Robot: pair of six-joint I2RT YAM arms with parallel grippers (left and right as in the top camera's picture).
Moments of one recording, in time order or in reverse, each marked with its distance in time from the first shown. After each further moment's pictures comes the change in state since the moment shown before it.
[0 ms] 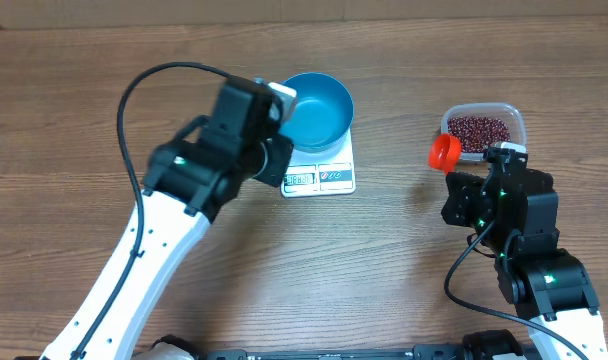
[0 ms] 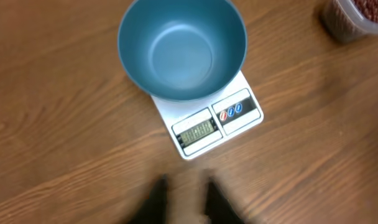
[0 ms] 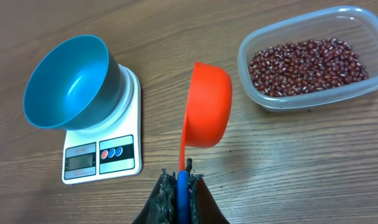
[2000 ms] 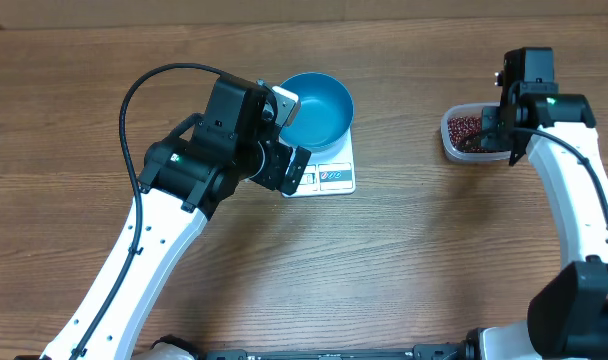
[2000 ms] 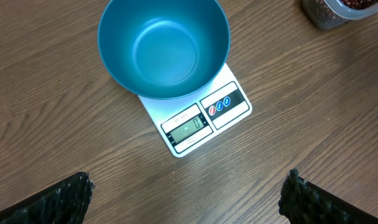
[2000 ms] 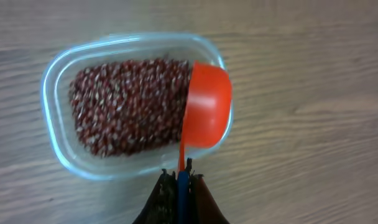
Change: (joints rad) left arm 0.015 0.004 0.000 -0.008 0.068 0.058; right arm -0.174 0.815 0.659 -0.316 0.372 -0.362
